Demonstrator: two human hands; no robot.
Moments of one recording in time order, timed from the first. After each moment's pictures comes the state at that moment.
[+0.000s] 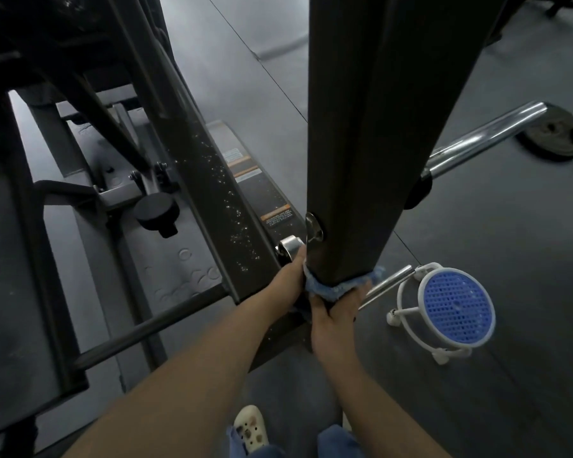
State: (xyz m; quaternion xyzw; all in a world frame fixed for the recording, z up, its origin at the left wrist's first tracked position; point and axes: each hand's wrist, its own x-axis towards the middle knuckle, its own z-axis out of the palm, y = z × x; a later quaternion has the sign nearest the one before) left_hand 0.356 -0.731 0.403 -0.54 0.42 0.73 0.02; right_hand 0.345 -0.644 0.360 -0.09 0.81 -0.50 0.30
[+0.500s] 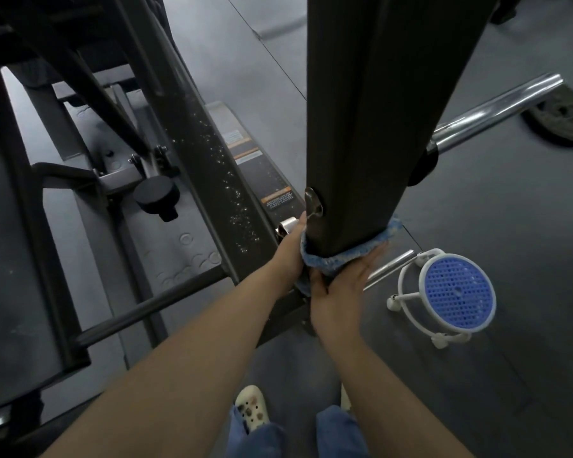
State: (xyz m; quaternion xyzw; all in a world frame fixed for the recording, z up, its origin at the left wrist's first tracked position) left_hand 0.346 -0.732 0.396 -0.51 0.35 0.78 -0.05; right_hand 0.338 -0.642 0.366 -0.20 0.85 -0.42 0.23
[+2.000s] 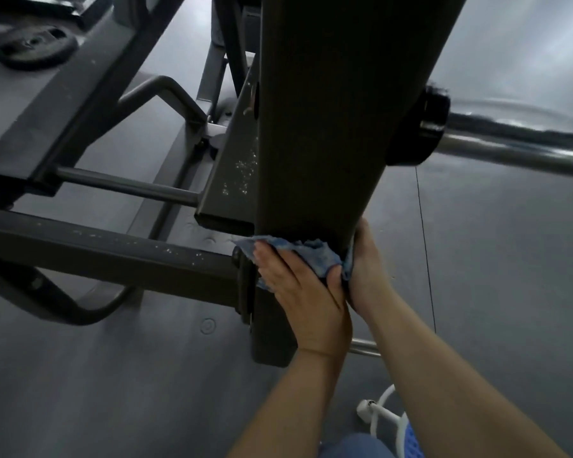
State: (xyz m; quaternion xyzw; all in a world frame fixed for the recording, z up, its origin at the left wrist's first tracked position) left_hand 0.213 -0.615 0.277 -0.72 0.49 0.07 -0.48; right_hand 0.180 -0.660 0.346 -0.27 0.54 -0.41 0.68
